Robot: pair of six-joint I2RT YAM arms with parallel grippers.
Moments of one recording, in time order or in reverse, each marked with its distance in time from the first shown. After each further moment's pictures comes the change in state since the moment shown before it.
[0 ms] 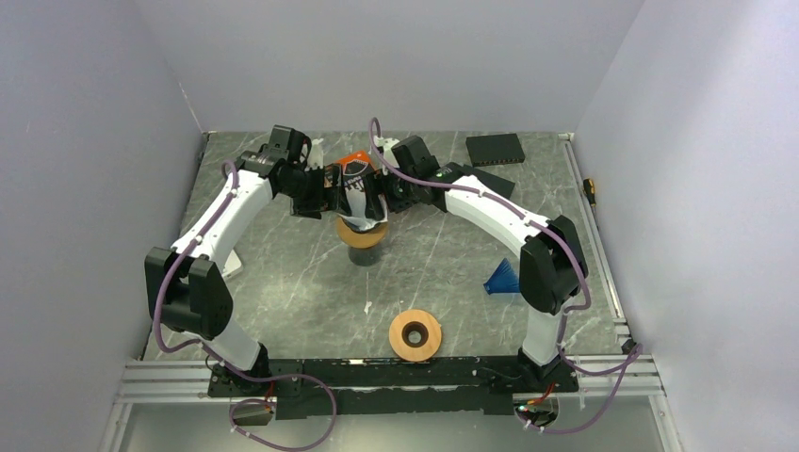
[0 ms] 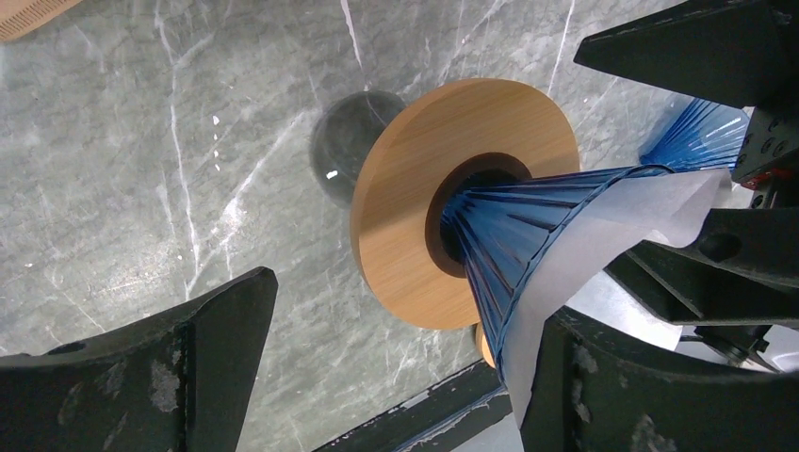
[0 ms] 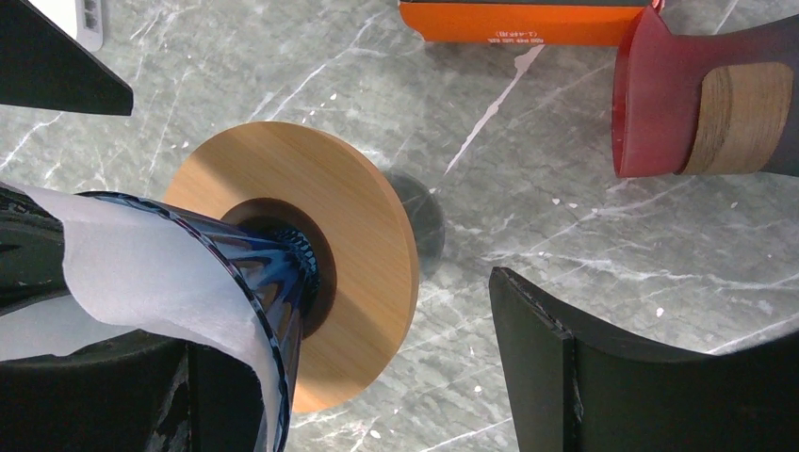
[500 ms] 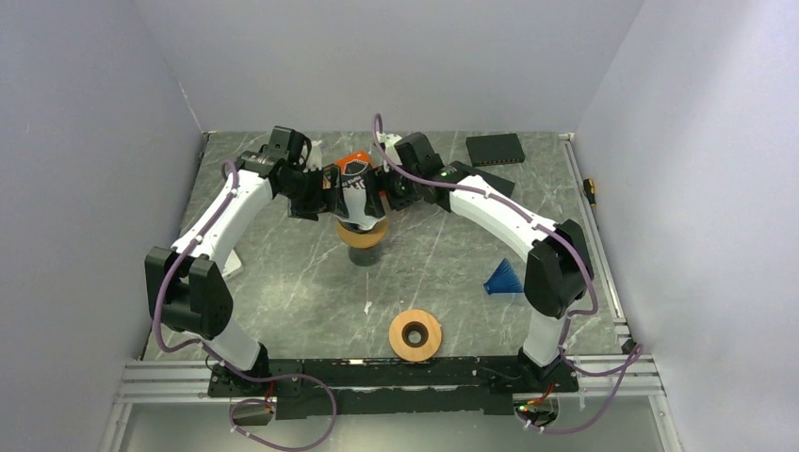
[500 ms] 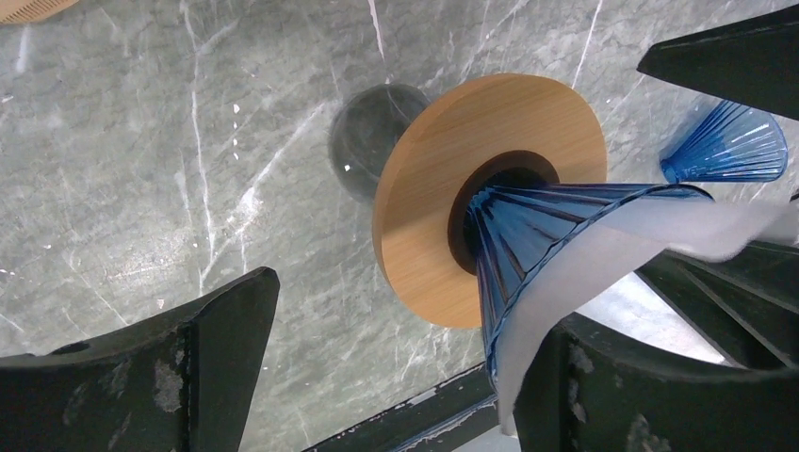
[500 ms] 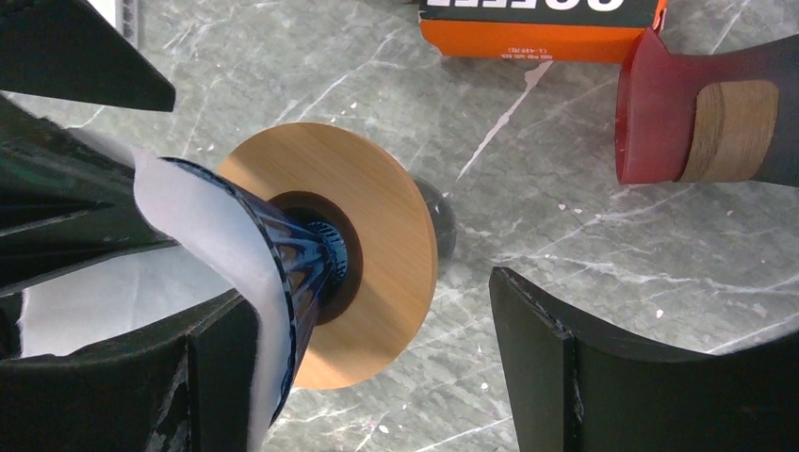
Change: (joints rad) left arm 0.000 0.001 -0.001 -0.020 -0.040 -0.001; right arm 0.000 -0.044 0.000 0.000 -0.024 0.000
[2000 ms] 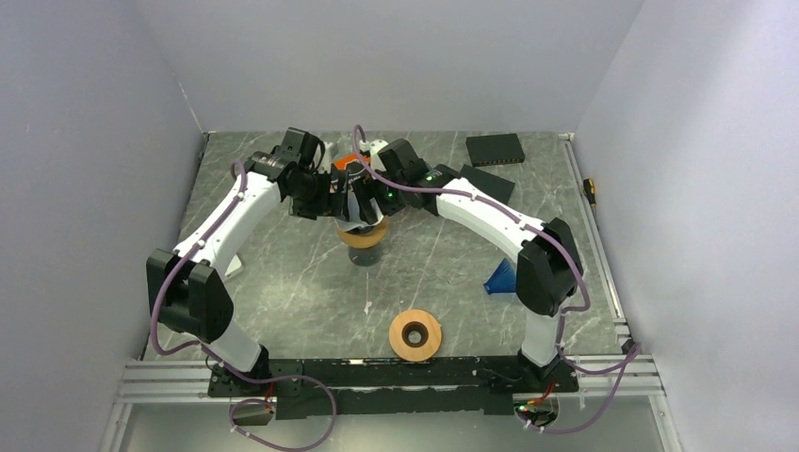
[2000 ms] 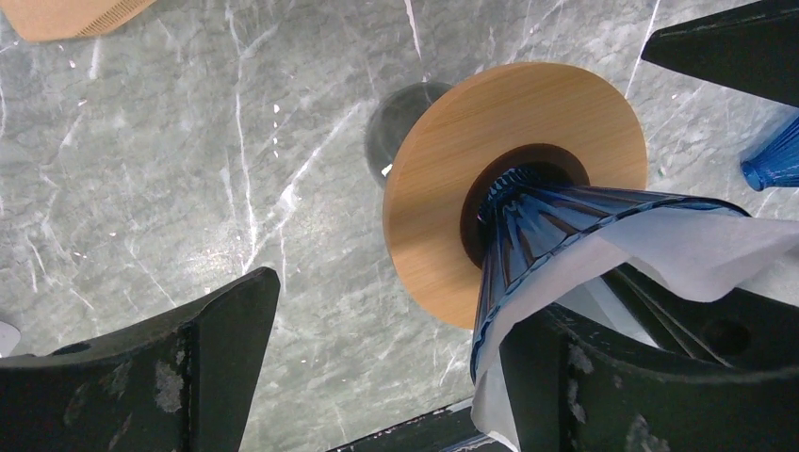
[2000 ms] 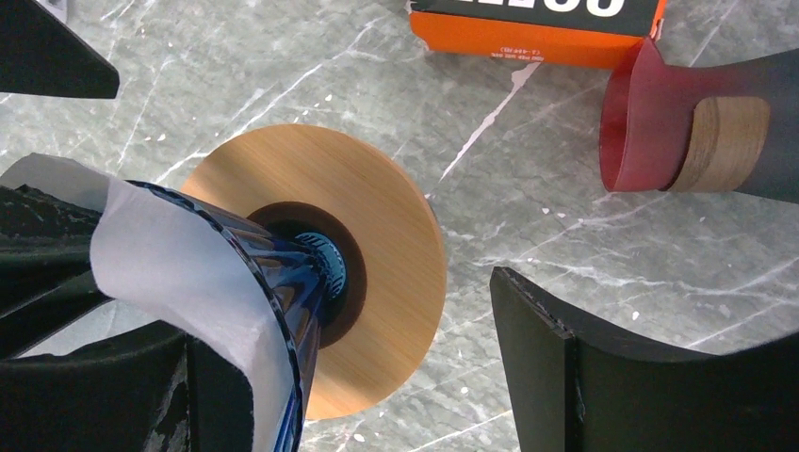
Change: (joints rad) left arm -0.081 -0.011 0.019 -0.031 -0.166 0.031; right arm 0.070 0.054 0.049 -0.039 0.135 -0.066
